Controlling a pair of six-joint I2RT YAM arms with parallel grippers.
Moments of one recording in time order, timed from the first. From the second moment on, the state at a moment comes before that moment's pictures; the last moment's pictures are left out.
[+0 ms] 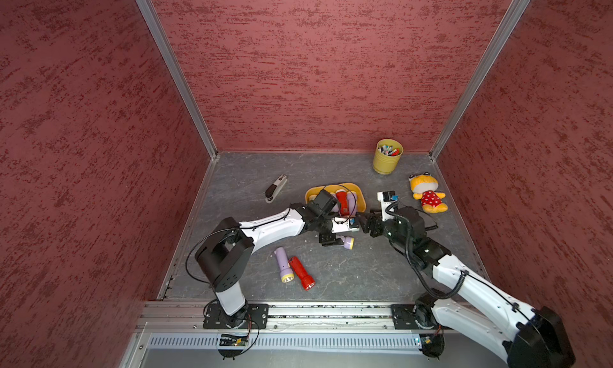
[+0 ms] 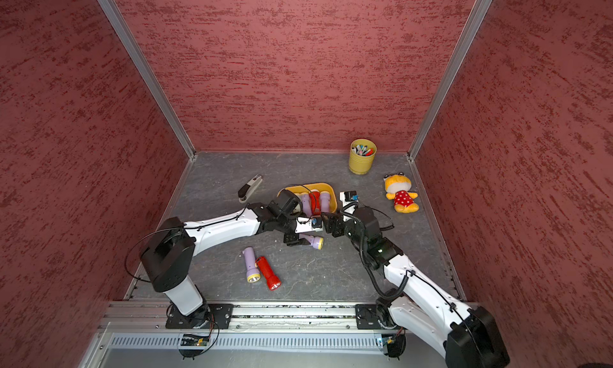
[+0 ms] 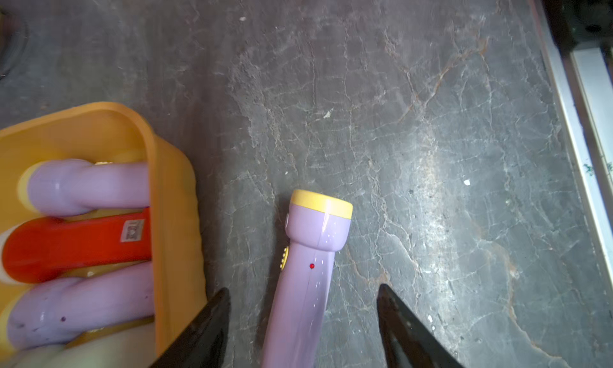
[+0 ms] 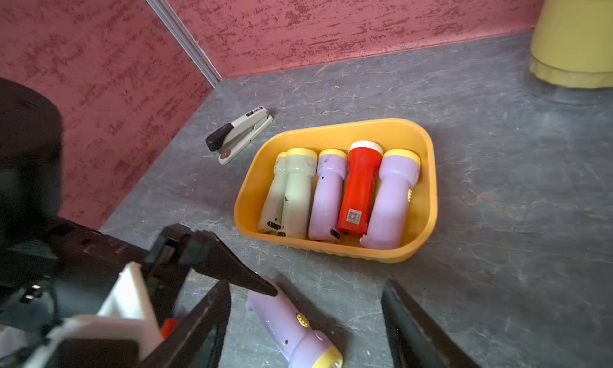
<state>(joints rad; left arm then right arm) -0.82 1.75 1.18 -0.46 0.35 0.76 0.52 0.91 0.50 0.05 -0.12 0.41</state>
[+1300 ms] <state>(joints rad) -0.82 1.87 1.40 -0.62 0.18 0.32 0.52 0.62 0.39 0.06 0.05 0.44</state>
